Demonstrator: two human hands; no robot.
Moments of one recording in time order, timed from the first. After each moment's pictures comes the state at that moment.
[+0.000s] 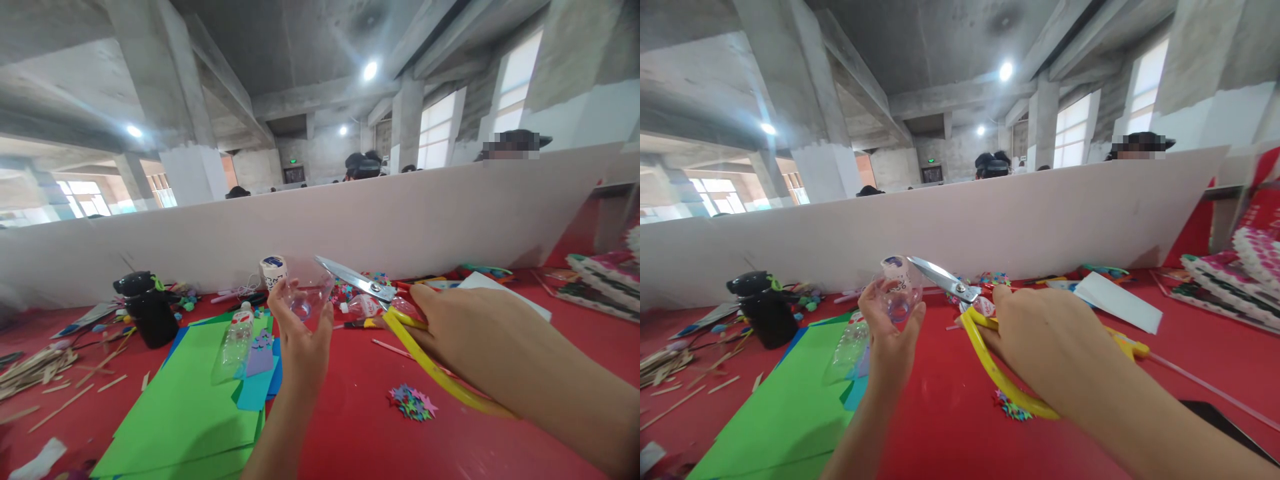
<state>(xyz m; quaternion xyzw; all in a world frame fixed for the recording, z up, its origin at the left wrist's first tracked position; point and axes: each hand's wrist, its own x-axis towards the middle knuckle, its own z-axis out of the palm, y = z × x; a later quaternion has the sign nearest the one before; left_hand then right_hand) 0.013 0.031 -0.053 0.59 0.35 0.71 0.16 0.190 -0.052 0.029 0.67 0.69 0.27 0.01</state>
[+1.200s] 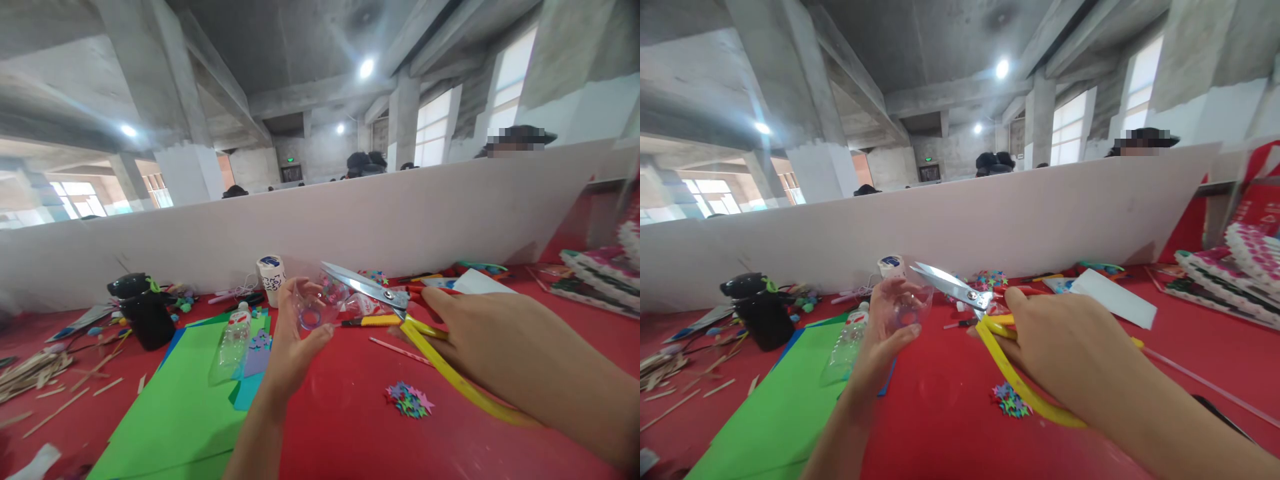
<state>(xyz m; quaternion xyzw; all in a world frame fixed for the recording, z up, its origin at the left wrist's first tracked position) -0.008 0.021 -0.038 0.66 0.23 0.59 0.40 0.206 -0.063 0.024 0.69 0.69 0.23 0.02</state>
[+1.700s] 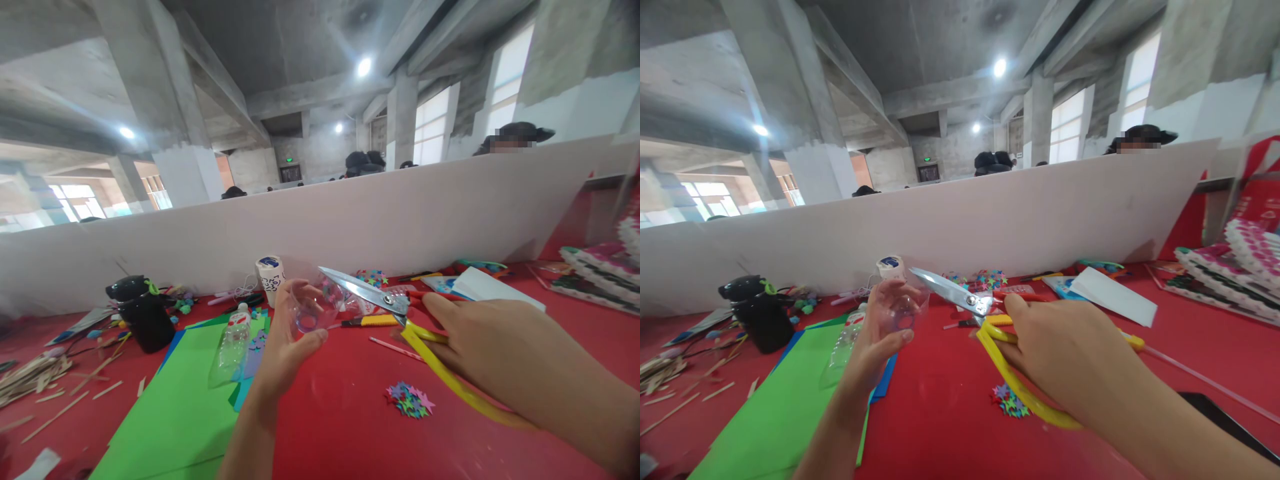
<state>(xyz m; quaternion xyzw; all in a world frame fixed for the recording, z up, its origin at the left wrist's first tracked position) -0.018 0.028 -0.038 0.70 0.19 0.55 0.41 0.208 -0.064 0.018 0.70 0.68 0.22 0.04</state>
